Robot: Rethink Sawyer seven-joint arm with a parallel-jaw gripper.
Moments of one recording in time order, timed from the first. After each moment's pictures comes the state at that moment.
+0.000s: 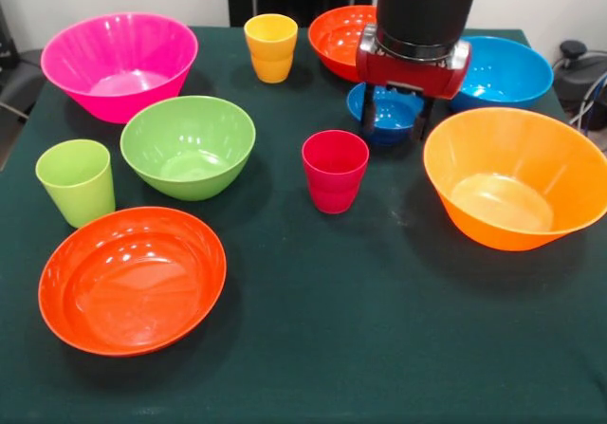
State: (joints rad) arm -0.04 -0.47 -0.13 1.42 0.14 0.66 1.84
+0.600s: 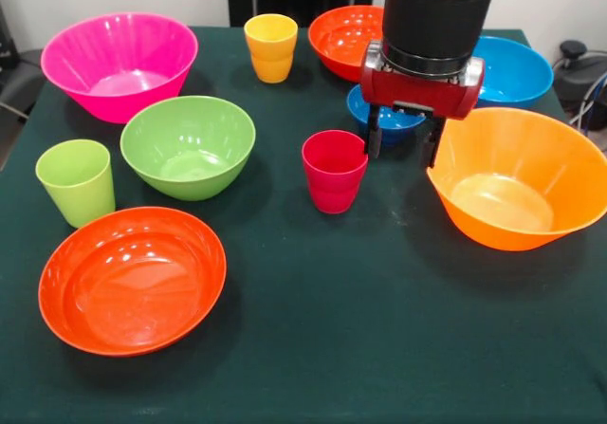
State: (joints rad) arm -0.04 -0.44 -0.13 1.31 0.14 0.67 1.84
